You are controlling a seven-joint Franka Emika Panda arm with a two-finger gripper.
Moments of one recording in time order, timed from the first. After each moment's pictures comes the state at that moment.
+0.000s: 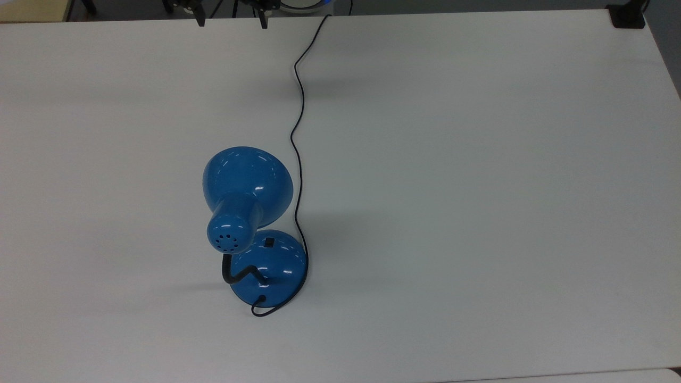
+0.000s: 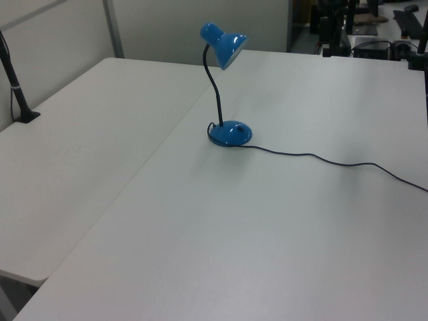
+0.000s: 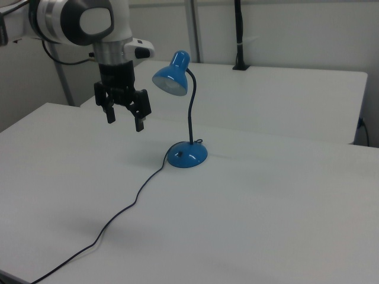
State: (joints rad) arm 0.18 0.02 -0.28 -1.63 0.02 1.55 -0.06
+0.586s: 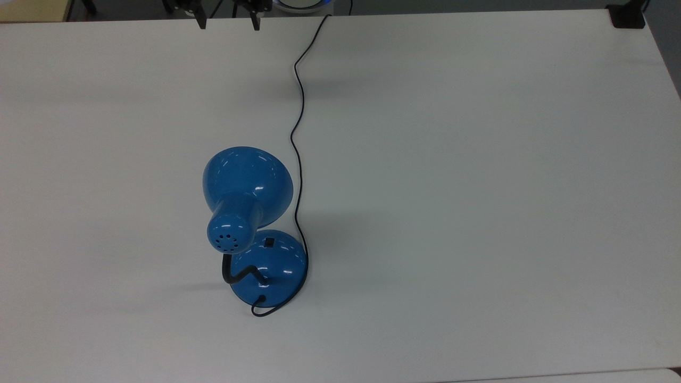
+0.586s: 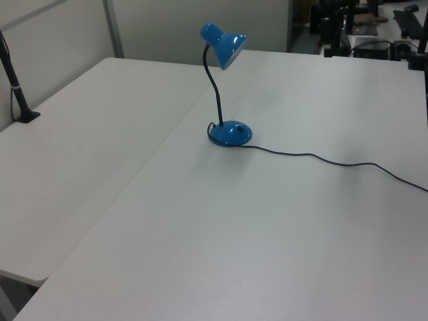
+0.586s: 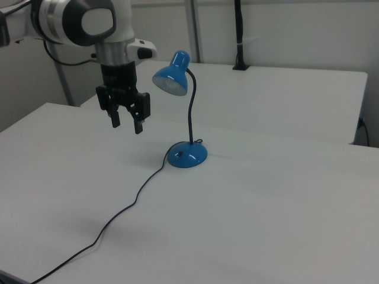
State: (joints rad) arm 0.18 0.02 -0.28 -1.63 0.02 1.55 -0.10
